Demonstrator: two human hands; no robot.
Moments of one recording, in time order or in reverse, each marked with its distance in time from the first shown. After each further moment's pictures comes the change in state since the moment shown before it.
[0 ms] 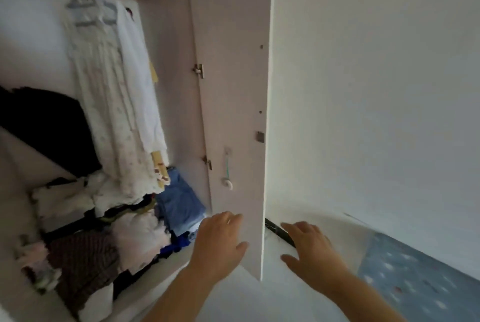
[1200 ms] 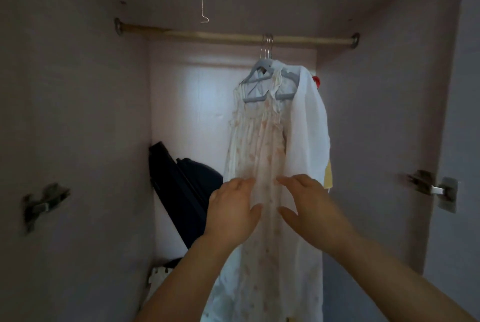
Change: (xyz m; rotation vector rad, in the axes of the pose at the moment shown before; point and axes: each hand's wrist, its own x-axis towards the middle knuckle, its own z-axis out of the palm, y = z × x) left_hand 0.315 -0.484 -0.165 0.223 0.536 -0.518; right_hand 0.607 -0.356 -0.077 0.152 0.391 -0.888
